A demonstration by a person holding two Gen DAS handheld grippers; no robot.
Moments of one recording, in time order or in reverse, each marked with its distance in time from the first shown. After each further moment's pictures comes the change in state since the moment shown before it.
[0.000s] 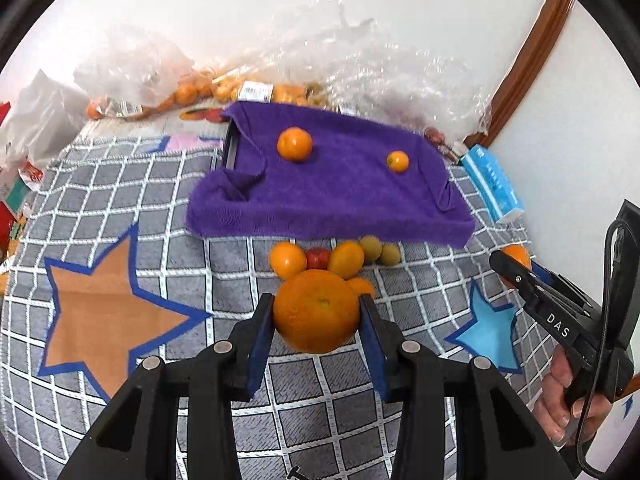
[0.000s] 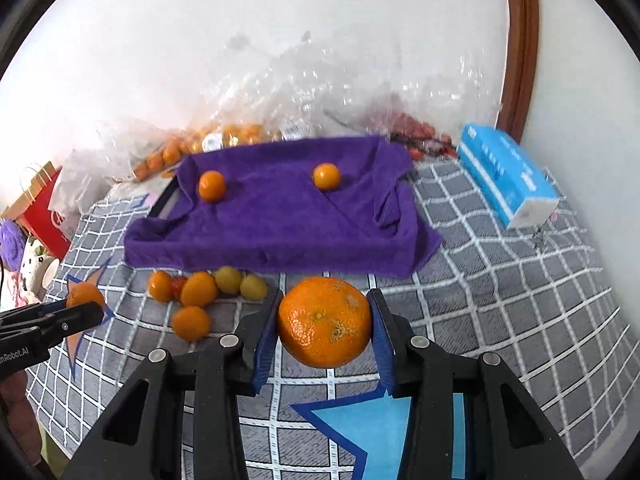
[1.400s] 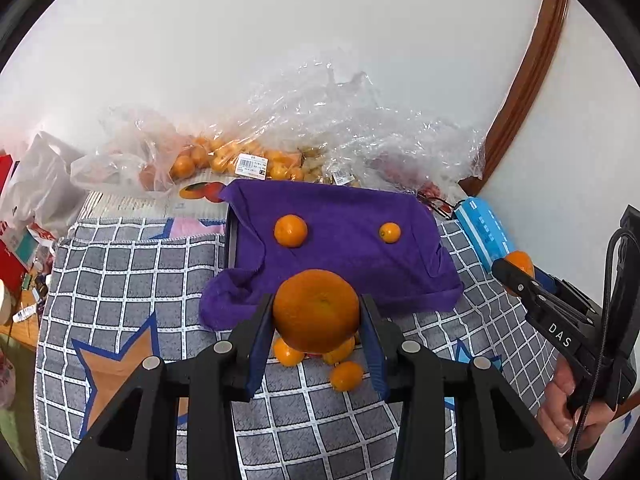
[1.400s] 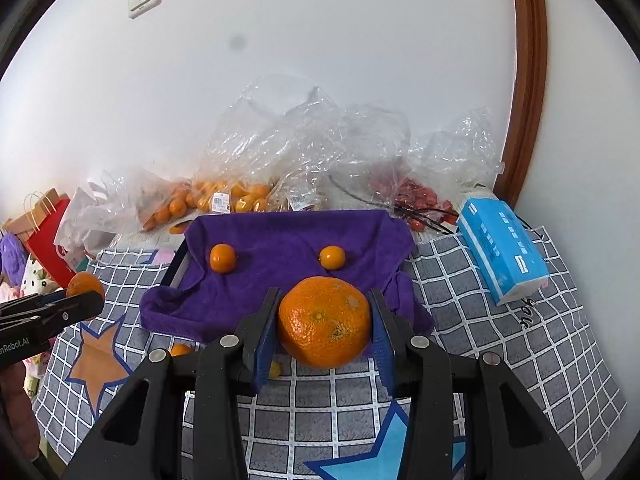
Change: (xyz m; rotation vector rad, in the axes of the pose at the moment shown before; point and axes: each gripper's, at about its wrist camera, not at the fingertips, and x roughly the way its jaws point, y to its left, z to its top) left arm -0.026 -0.013 0.069 0.037 -0.100 0.022; right arm -0.017 0.007 0.067 -0.010 -0.088 0.000
